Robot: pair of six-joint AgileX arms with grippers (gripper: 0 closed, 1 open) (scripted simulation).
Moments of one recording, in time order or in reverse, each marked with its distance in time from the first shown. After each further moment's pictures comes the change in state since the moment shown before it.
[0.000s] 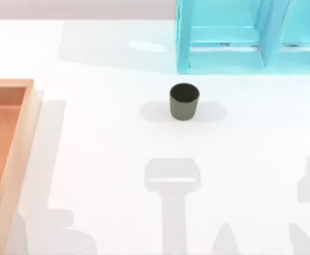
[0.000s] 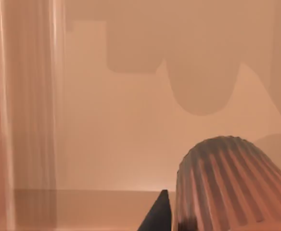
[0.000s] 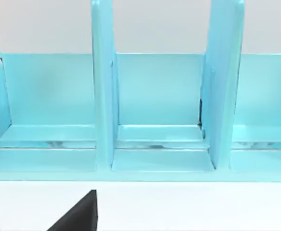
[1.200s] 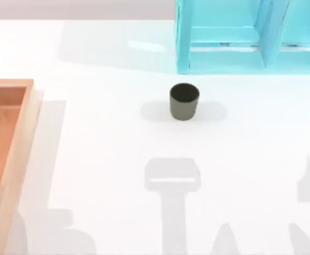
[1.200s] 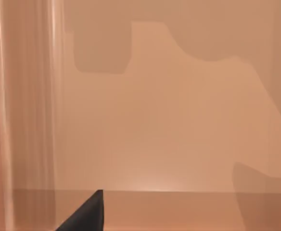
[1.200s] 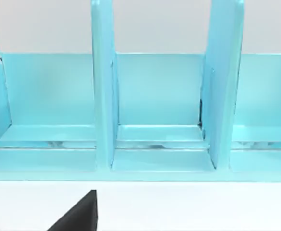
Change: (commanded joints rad) left arm 0.000 0.000 0.000 0.000 0.000 0.000; right arm 0.000 0.000 0.000 0.000 0.000 0.000
